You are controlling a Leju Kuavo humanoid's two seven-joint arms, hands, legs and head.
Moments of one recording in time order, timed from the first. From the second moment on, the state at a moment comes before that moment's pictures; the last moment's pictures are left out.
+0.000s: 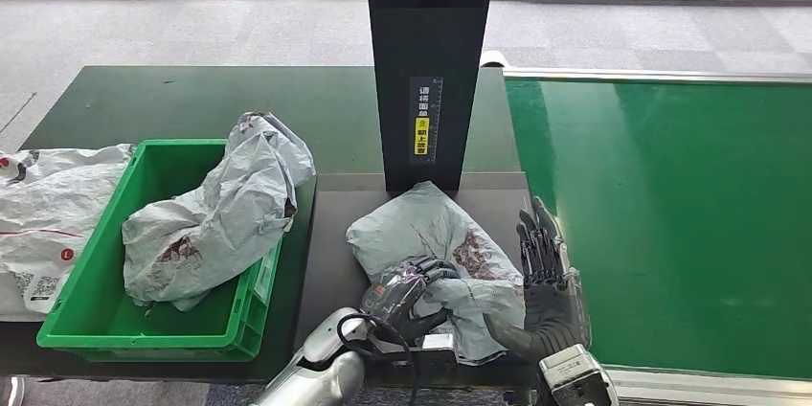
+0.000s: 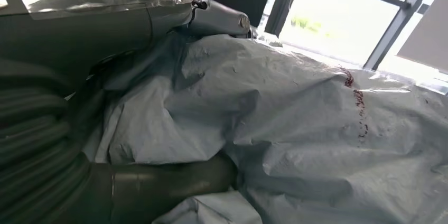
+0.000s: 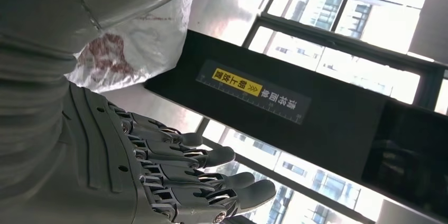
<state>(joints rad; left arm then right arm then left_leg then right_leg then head) -0.33 -0.32 -0.48 -0.73 -1.03 0.40 -0.44 0.19 0.19 0.08 -1.62 0.36 0.01 -0.70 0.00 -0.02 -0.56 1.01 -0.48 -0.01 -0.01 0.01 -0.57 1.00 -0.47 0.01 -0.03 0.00</state>
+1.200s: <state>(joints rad) 0.00 -0.20 -0.27 -1.69 -0.31 0.40 -0.70 0.23 0.18 0.08 -1.65 0.36 0.05 -0.70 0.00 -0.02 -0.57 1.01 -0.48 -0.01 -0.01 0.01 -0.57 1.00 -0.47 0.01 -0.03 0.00</state>
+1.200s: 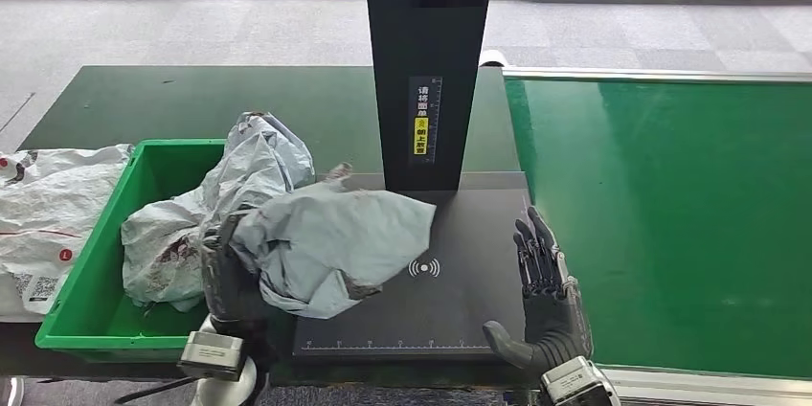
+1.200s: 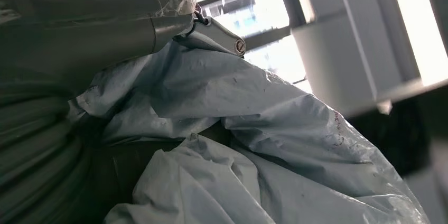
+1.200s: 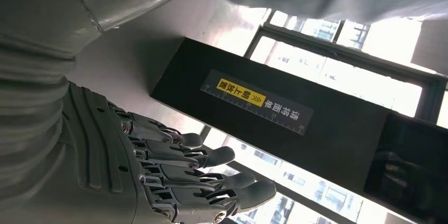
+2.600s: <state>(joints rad) -0.34 -0.12 0.30 -1.19 -0.56 0.54 -0.48 0.23 0.21 0.08 -1.65 0.41 0.07 -0.70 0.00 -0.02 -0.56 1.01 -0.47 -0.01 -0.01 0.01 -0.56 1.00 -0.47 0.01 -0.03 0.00</state>
